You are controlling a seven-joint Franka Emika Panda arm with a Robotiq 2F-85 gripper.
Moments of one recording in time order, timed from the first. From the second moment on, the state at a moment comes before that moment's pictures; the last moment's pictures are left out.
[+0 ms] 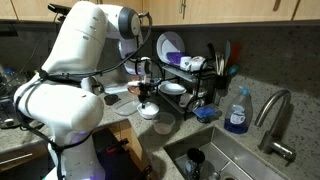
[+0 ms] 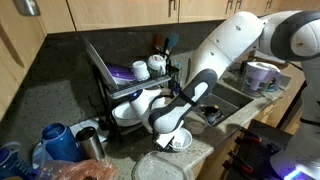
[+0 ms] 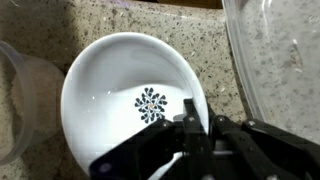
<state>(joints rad) 0.45 0.60 0.11 -1.85 -0.15 2.05 0.72</state>
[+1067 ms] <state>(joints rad) 0.46 0.62 0.11 -1.85 -0.15 2.05 0.72</state>
